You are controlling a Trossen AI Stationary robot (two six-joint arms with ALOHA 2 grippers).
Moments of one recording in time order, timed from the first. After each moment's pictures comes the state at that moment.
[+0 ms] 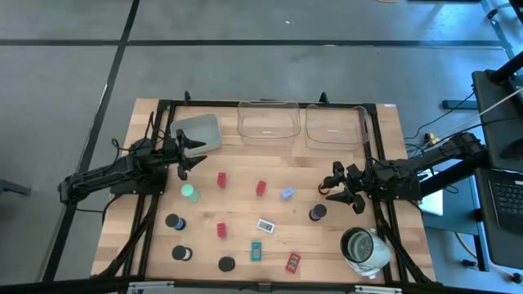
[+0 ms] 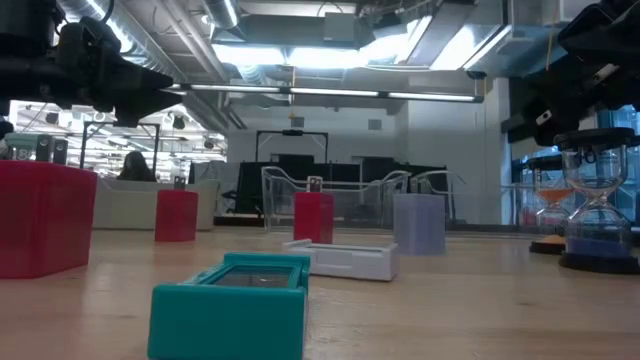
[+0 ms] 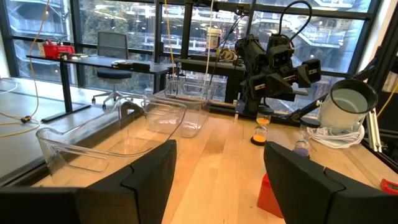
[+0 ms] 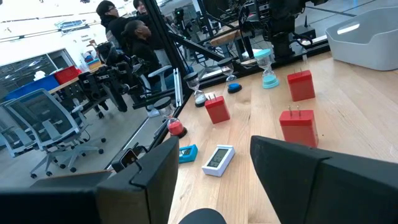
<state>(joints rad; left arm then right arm) 0.38 0.00 0.01 0.04 0.14 -0.13 0.35 0.49 0.02 0.43 0.03 0.41</state>
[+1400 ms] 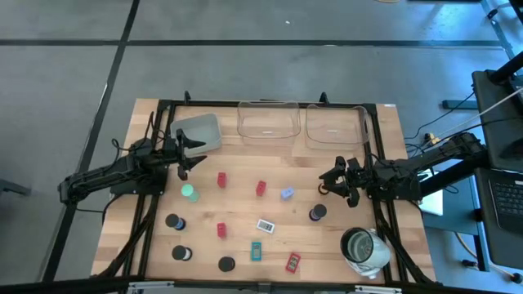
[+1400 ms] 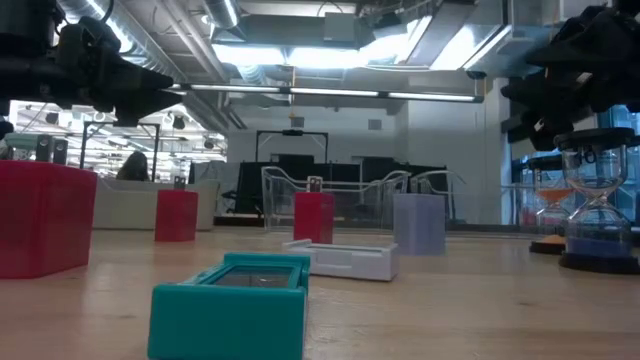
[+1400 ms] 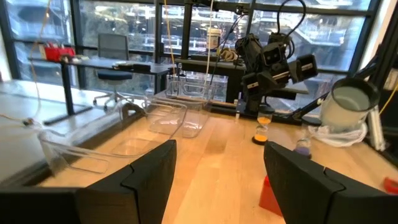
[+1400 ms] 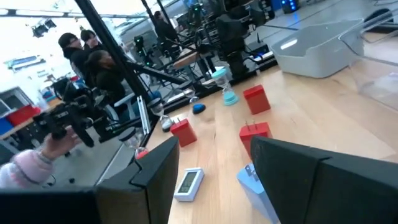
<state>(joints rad) 0.37 0.00 0.01 0.04 0.14 -0.08 0.35 0.49 0.02 0.44 0.23 0.50</state>
